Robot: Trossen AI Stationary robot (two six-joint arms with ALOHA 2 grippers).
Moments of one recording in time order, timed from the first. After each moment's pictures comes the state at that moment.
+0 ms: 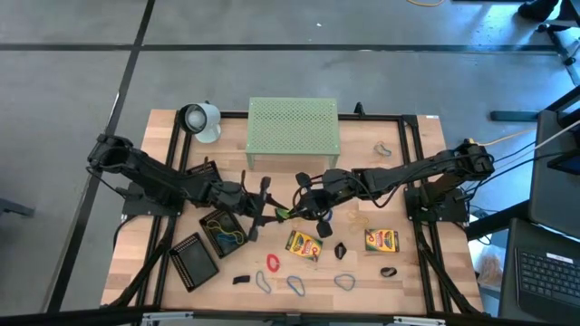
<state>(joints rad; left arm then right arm) -0.24 1.40 0.68 0.50 -0.13 0.23 0.16 1.58 1.04 0.15 -0.20 -0.14</state>
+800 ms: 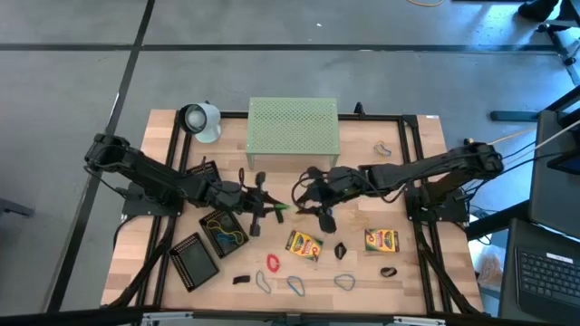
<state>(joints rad) -0.24 1.36 0.68 0.40 -0.27 0.09 0.16 1.49 1.04 -0.06 -0.07 0.05</state>
